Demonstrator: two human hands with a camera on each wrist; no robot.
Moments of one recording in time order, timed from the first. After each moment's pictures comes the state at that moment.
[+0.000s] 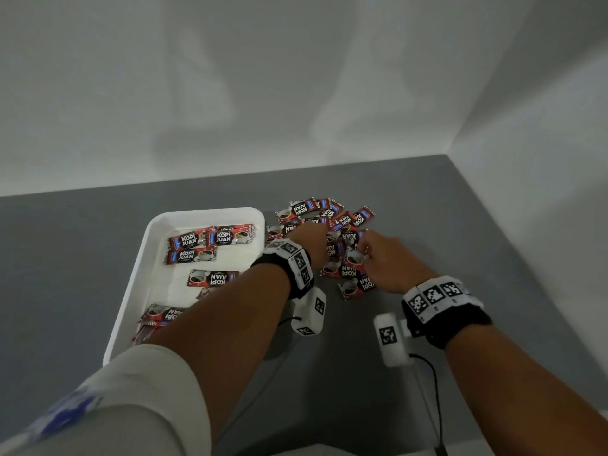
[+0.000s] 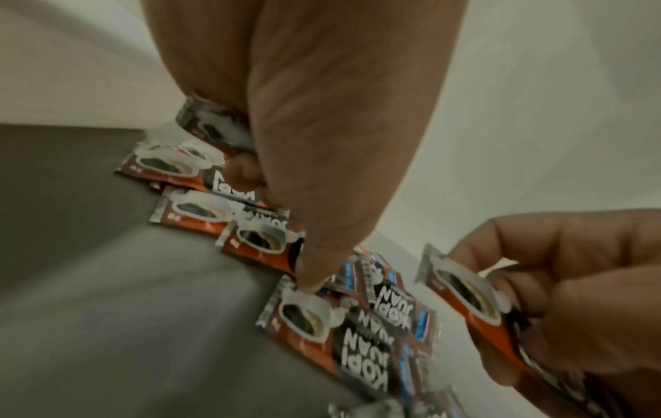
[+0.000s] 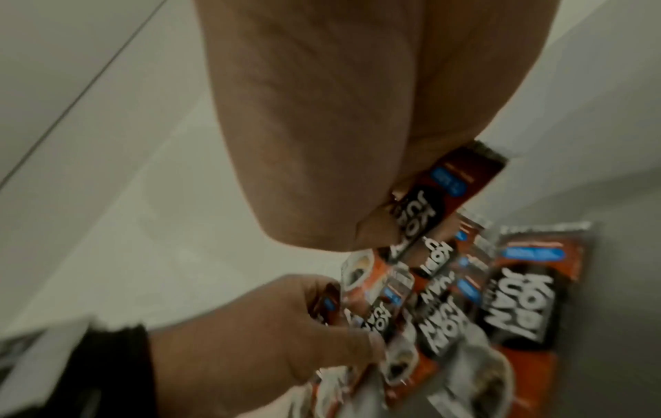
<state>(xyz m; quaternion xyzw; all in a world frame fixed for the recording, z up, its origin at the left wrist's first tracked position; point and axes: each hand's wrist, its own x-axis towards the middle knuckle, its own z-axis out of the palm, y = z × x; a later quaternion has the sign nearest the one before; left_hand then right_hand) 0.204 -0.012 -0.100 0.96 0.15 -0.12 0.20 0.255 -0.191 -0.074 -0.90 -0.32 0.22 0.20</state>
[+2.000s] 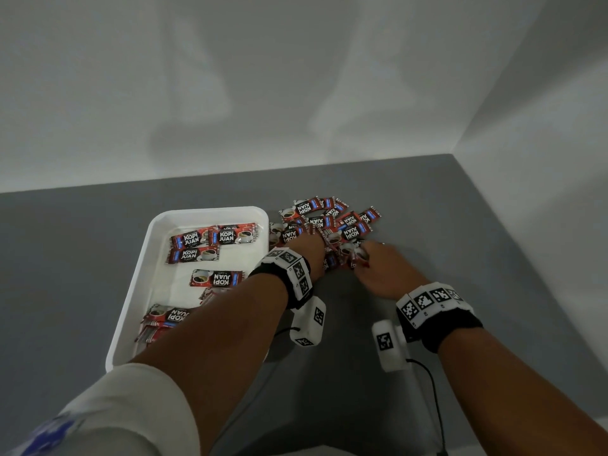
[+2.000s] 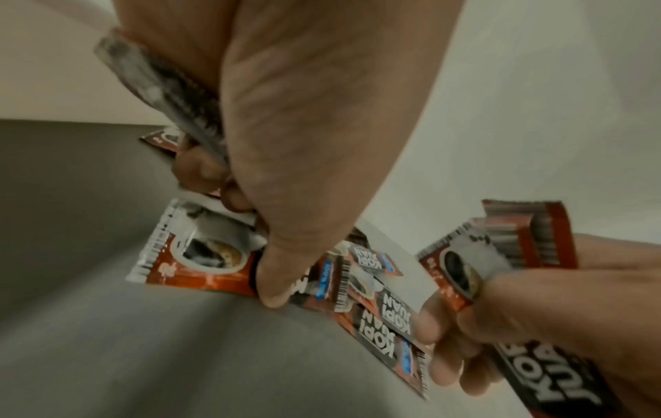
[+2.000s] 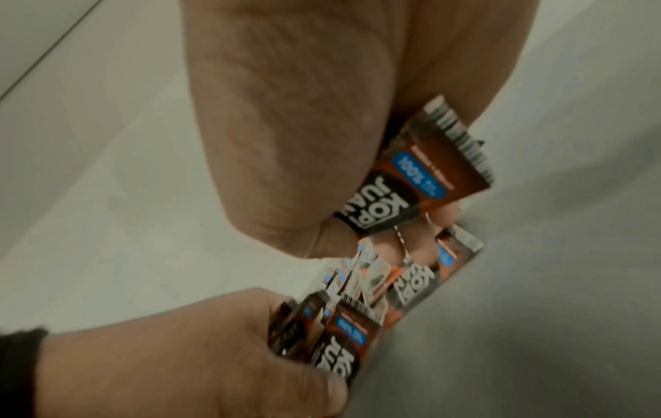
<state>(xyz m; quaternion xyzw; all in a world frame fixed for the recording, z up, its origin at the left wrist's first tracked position) 0.187 -0.003 -0.114 0.96 0.16 -0.19 0.16 0.253 -0.180 -0.105 -0.89 -0.34 0.21 0.20</state>
